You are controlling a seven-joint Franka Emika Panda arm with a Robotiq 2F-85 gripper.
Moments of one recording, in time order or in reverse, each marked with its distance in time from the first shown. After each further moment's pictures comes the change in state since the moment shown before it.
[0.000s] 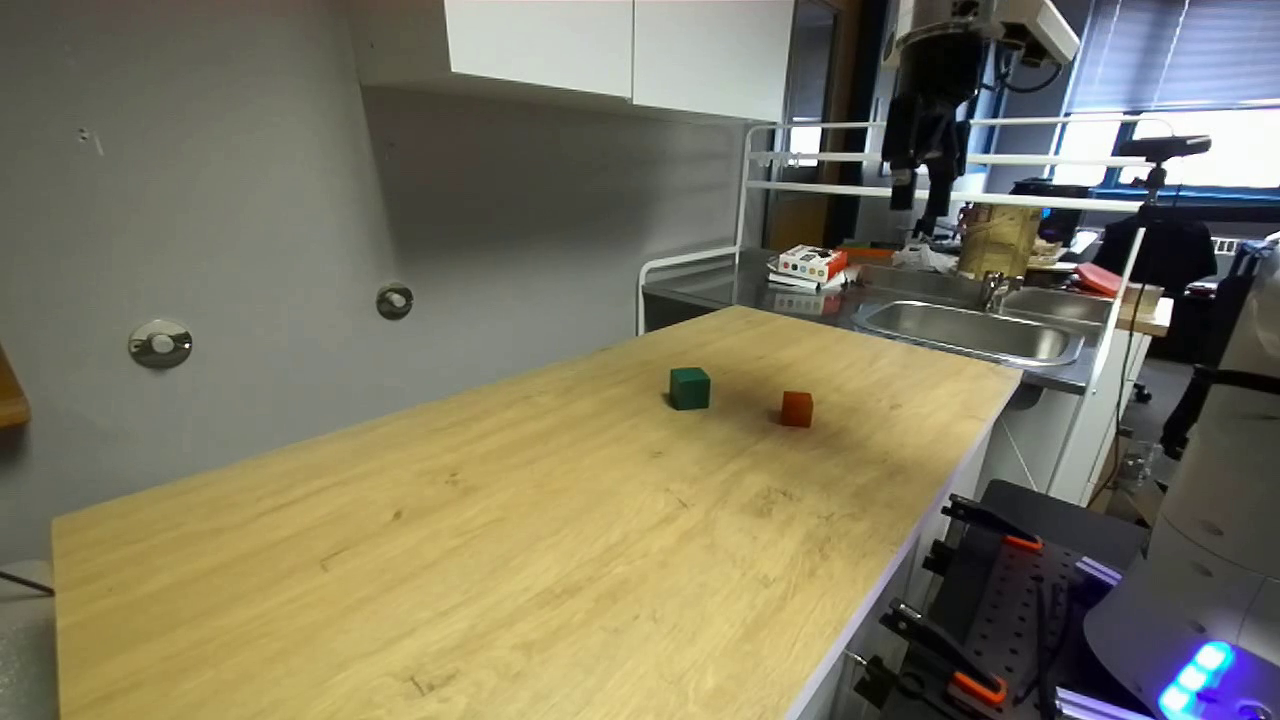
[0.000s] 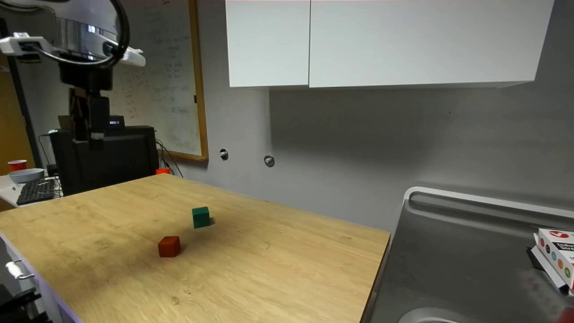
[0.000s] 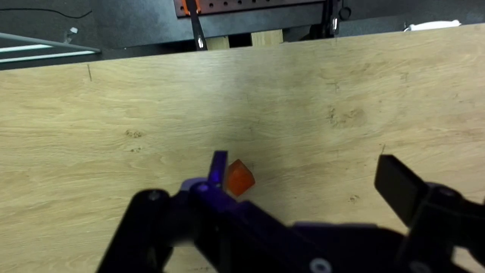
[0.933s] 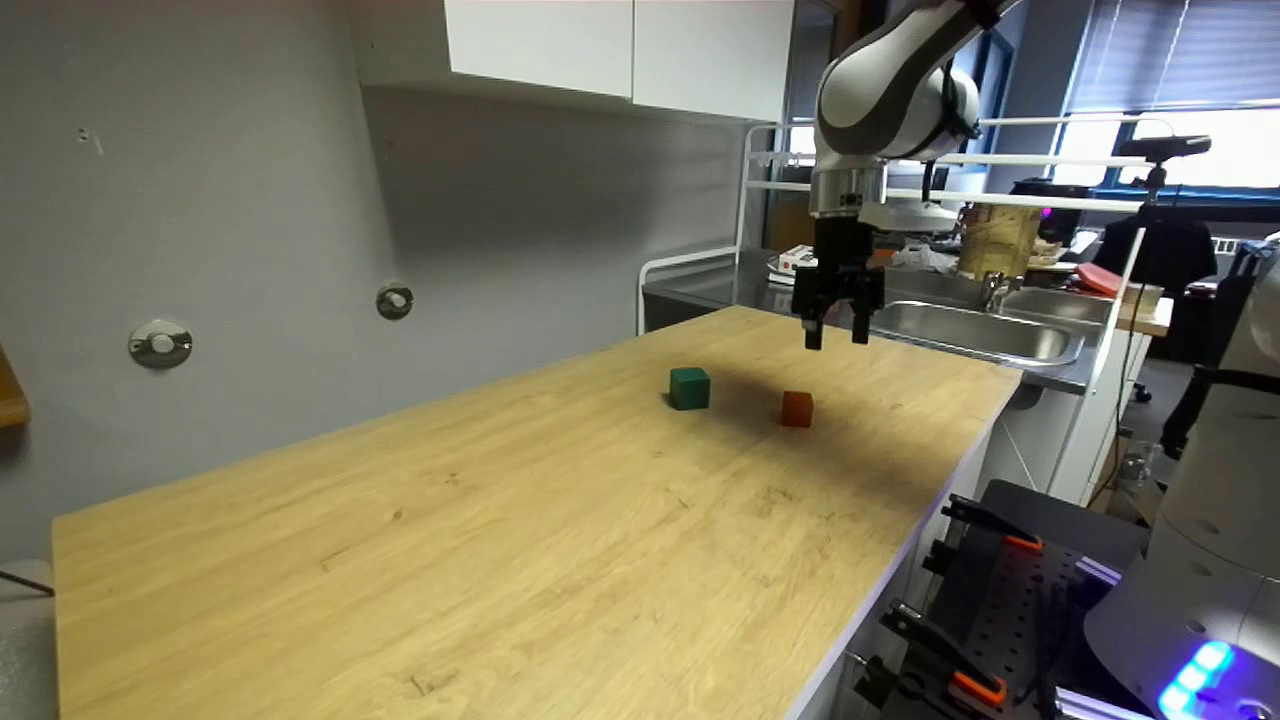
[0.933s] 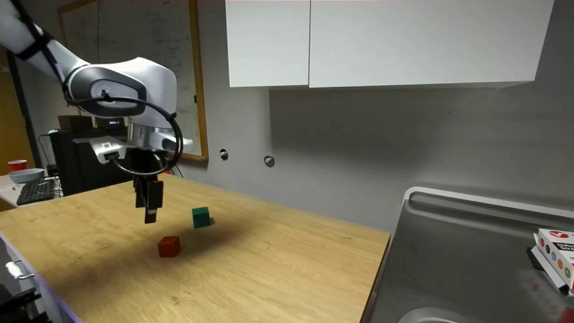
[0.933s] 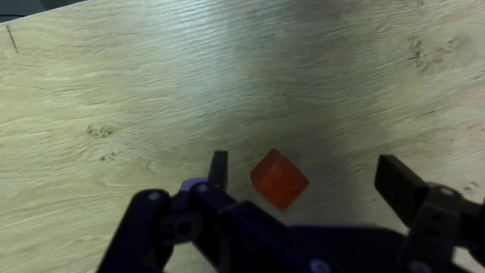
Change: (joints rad) arm -0.026 0.453 -0.001 -0.088 0.038 0.499 0.080
